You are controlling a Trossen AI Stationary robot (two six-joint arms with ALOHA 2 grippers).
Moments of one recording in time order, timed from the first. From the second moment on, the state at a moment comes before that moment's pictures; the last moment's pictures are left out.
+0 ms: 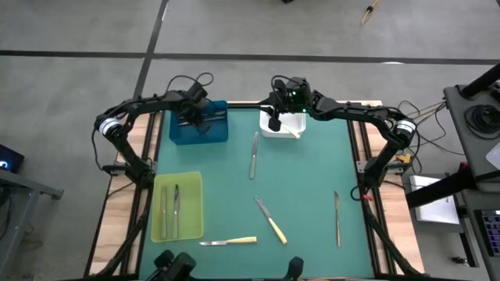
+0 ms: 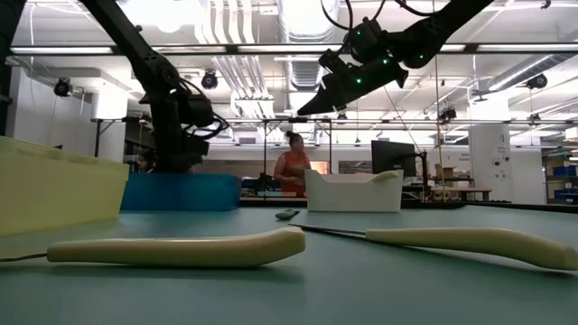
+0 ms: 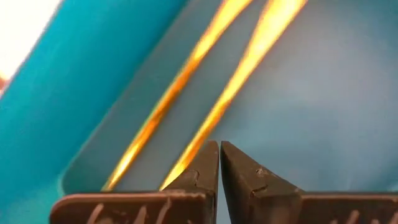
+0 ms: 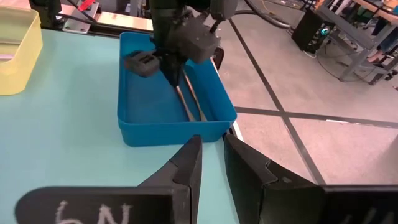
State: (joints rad) left arm 0.91 1.69 1.00 -0.59 -0.09 0.16; right arm -0.59 1.67 1.16 0.14 -0.31 -0.40
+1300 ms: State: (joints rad) left arm 0.91 1.73 0.99 -0.50 -0.09 0.57; right arm -0.59 1.67 1.16 0.13 -0.31 -0.42
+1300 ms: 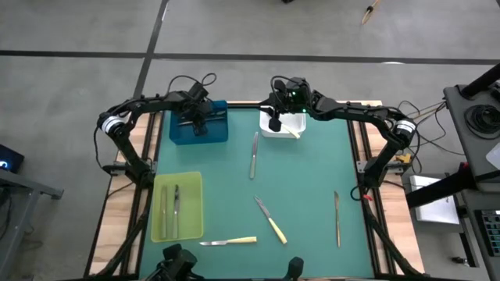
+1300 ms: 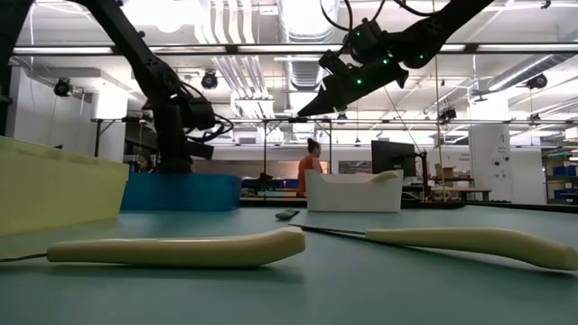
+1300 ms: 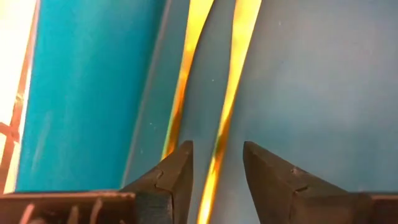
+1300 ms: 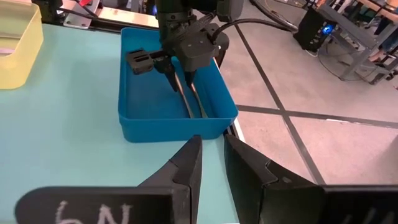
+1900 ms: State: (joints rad) left arm 0.91 1.77 0.99 -0.48 -0.10 0.55; right arm -0.59 1.67 1.16 0.13 -0.31 -0.42
